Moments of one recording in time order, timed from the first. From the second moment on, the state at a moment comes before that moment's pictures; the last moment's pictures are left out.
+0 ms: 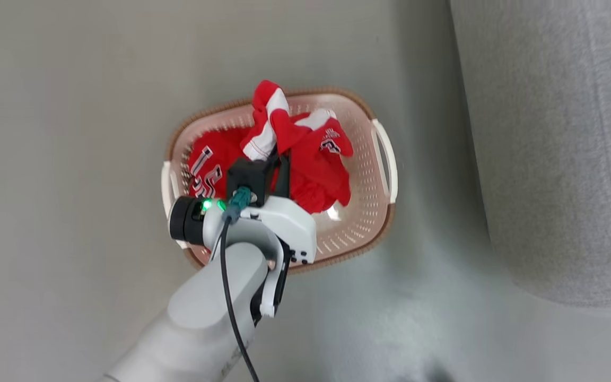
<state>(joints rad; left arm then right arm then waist) -0.76 0.05 -0.90 0.63 -0.78 0.41 -0.25 -0.46 -0.64 0.11 -0.14 0.66 0.13 -0.26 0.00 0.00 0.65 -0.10</state>
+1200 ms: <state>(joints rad) -0.48 0.05 -0.72 0.25 -0.41 0.23 -0.25 -0.16 -0.35 0.29 0.18 0.48 0.13 -0.26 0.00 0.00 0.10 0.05</state>
